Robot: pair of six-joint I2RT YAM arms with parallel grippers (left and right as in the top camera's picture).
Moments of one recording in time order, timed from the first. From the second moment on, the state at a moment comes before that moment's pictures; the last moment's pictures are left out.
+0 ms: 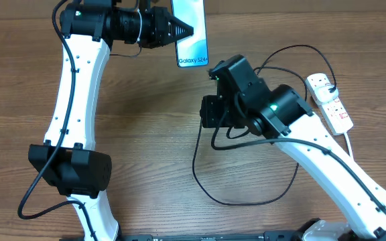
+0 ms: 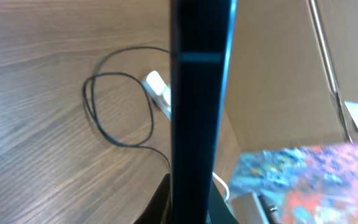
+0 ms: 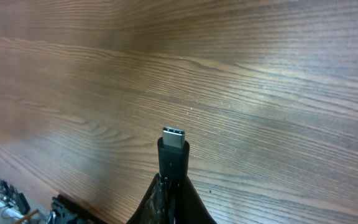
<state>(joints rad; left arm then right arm) -0.14 2.03 2.23 -1.10 1.03 -0.22 0.64 1.53 1.53 -1.01 -0.20 0.56</state>
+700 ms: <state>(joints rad) -0.21 2.03 2.23 -1.21 1.05 -0.05 0.66 1.50 1.53 -1.00 -0.18 0.49</state>
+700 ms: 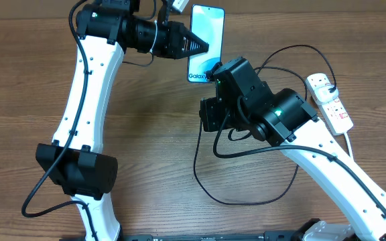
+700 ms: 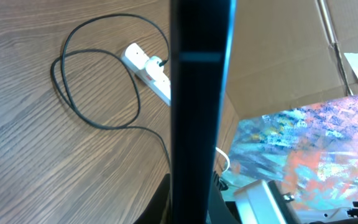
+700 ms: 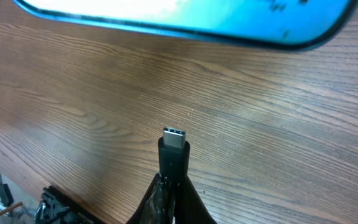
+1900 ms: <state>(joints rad) -0.21 2.03 2.23 -1.28 1.10 0.02 0.66 1.50 1.57 -0.96 -0.15 0.47</state>
